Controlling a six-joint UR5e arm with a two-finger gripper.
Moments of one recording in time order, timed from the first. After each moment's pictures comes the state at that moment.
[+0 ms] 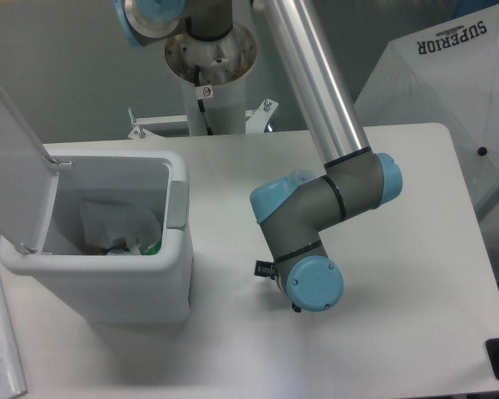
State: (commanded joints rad) arm 2.42 -2.31 -1.29 -1.52 1.70 0.58
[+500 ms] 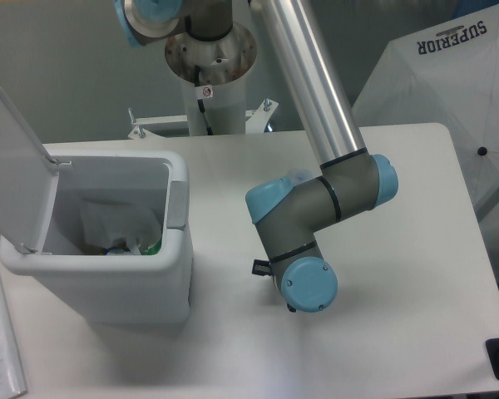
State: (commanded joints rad) arm 2.42 -2.30 -1.29 -1.52 1.70 0.58
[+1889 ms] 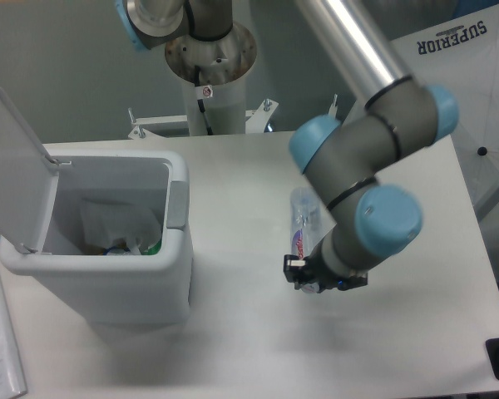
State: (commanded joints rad) arm 2.58 -2.11 -1.13 -1.40 1.19 0.64
